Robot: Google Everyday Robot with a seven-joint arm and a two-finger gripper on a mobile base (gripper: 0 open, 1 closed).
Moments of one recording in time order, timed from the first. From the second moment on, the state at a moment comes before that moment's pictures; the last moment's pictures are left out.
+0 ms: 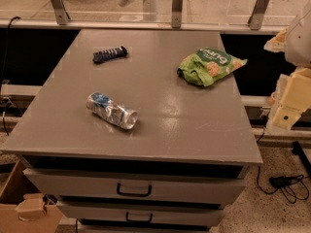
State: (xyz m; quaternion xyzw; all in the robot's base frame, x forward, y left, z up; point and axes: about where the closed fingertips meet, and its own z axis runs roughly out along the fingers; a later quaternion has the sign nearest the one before) arm 0.438 -0.217 0.976 -0.60 0.78 -0.03 0.16
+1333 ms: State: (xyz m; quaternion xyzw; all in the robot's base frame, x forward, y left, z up) arm 0.576 -0.137 0.965 -0.74 0.63 -0.04 0.24
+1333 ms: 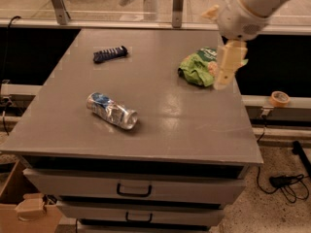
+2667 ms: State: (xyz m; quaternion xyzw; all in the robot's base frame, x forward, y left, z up) arm 0.731 -0.138 0.869 -0.81 0.55 -0.06 0.19
